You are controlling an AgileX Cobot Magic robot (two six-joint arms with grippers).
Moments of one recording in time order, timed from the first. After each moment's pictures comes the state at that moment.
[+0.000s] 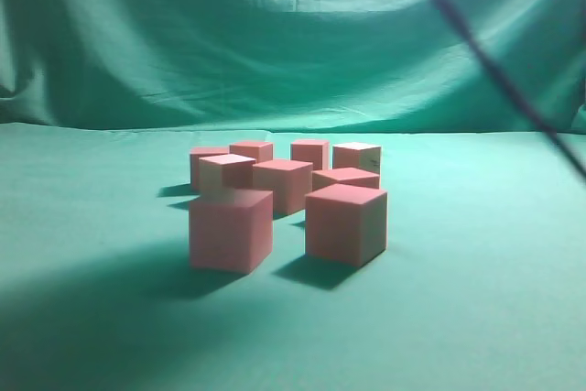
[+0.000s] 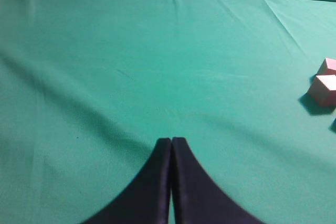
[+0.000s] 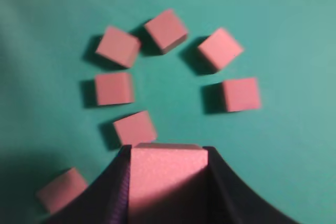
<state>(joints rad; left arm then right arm) -0.01 -0.01 0.02 -0.06 0.35 -0.02 0.72 1.72 -1.49 0.03 1.01 -0.01</state>
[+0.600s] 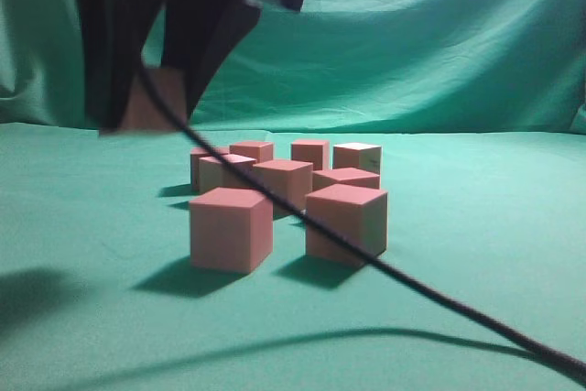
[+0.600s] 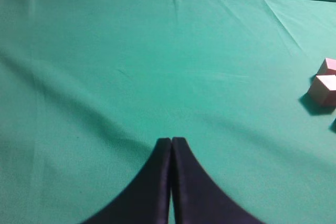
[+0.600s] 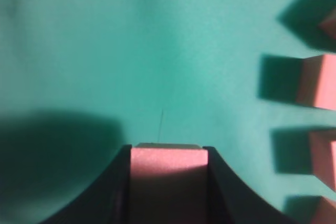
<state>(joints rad) -0.01 -0.01 0.02 -0.06 0.35 -0.02 1.01 1.89 -1.38 0.11 0.83 -0.01</state>
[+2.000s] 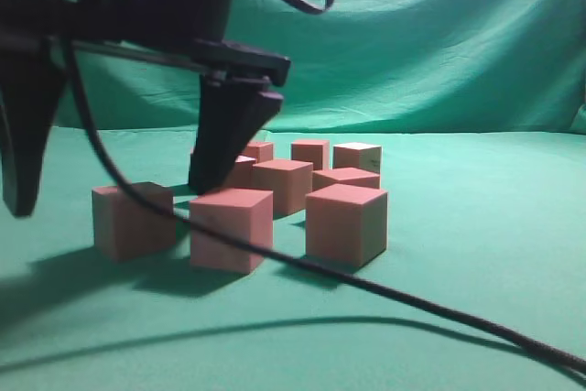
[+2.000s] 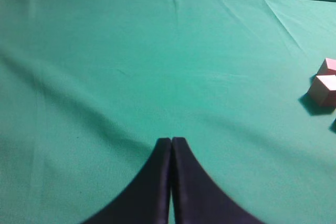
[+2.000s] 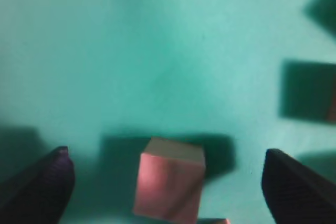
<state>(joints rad) -0.01 -0.01 0.02 -0.06 0.35 -0.02 1.01 1.99 -1.43 0.12 0.81 0.02</state>
